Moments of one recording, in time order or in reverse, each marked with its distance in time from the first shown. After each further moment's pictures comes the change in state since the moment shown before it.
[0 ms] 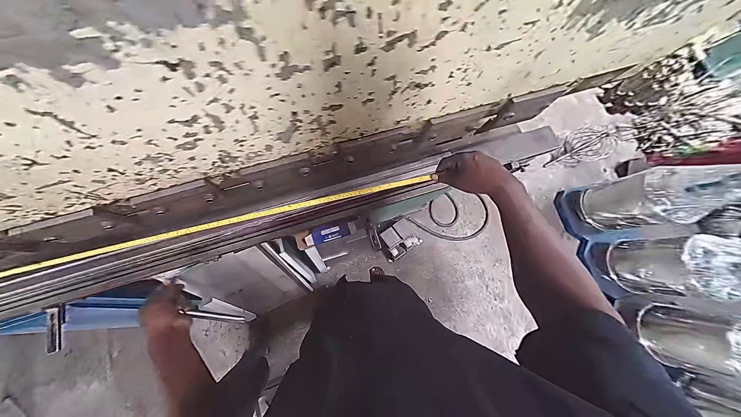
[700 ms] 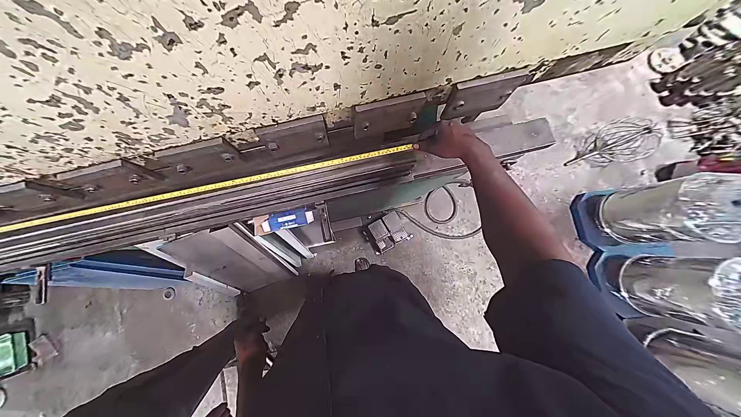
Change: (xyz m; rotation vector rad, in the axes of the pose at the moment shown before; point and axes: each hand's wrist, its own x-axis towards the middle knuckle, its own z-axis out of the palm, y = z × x) left_hand -0.315 -0.162 0.126 0.535 -0.004 -0.261; right_hand 0.091 0.180 0.003 0.008 0.001 -0.108
